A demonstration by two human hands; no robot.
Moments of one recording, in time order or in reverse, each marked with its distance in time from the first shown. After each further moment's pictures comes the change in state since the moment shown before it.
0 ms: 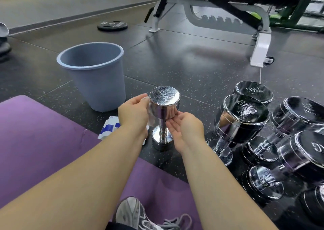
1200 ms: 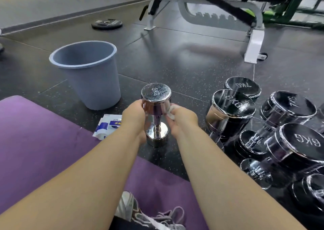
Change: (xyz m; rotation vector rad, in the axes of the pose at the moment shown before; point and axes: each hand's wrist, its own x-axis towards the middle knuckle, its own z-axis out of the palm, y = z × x) left_hand -0.039 0.005 0.007 -0.008 -0.077 -0.249; right_hand 0.033 -0.015 -0.013 -0.165 -0.001 -0.013
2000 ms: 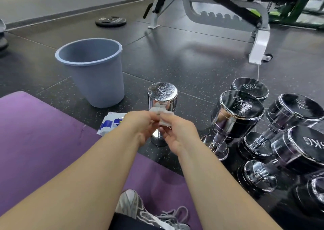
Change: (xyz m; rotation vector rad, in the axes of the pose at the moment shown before) left_hand -0.001 0.002 -0.019 0.158 -0.248 -0.105; right_hand -0.033 0.029 0.012 -0.029 -0.091 0.070
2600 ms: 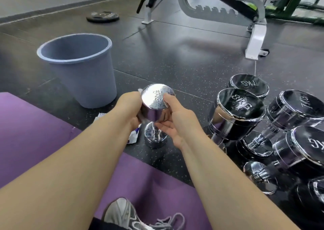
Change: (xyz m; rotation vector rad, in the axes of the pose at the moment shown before) left_hand 0.056 0.022 0.011 0.012 0.149 0.059; right_hand 0.007 -0.029 -0.009 -0.139 -0.044 -0.089
